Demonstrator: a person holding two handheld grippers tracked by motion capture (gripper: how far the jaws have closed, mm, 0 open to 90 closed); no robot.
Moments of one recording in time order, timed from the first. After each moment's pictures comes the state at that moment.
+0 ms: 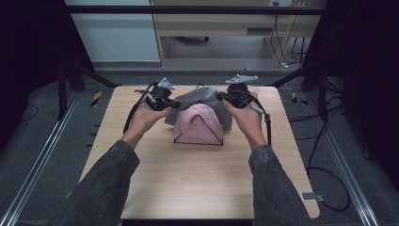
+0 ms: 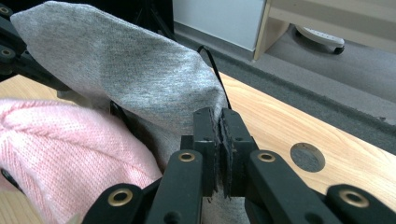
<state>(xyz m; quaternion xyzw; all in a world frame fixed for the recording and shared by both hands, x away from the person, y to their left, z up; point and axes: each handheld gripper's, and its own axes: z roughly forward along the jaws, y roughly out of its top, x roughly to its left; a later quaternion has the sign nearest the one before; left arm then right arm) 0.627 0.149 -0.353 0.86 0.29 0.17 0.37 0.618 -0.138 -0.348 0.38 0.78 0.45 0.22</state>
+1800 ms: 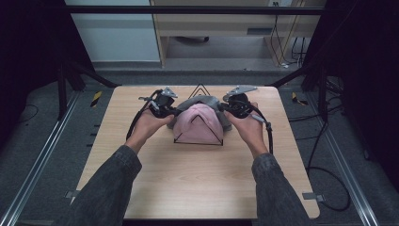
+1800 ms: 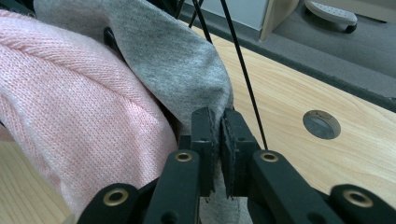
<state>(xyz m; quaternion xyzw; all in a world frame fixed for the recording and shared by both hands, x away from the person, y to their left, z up) 0.625 0.144 -0.382 0.87 0.30 0.15 0.36 0.608 -0.143 -0.379 0.38 0.79 0.43 0.20</state>
